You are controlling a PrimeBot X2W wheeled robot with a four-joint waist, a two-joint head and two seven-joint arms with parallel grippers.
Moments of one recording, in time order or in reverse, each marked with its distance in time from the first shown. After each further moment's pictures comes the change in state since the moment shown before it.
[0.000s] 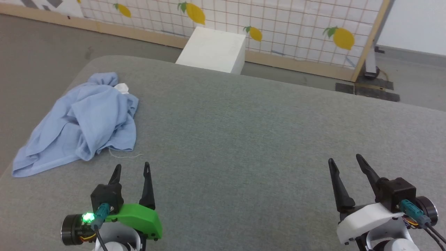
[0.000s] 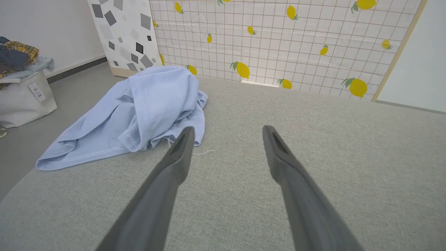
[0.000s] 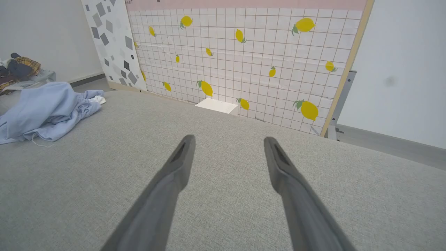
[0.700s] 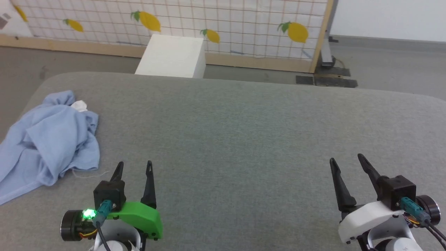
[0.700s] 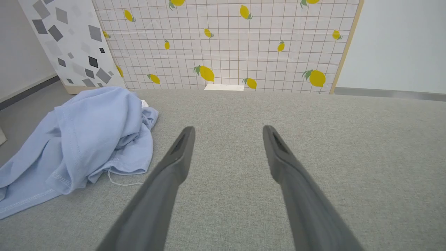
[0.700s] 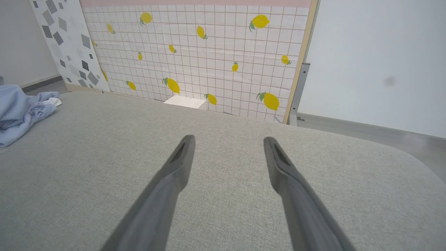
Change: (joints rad) left arm 0.004 -0.008 0.012 -0.040 0.050 -0.035 0.049; right arm 0.000 0.000 -0.007 -0.017 -0.019 0.000 0.036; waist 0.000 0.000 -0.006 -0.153
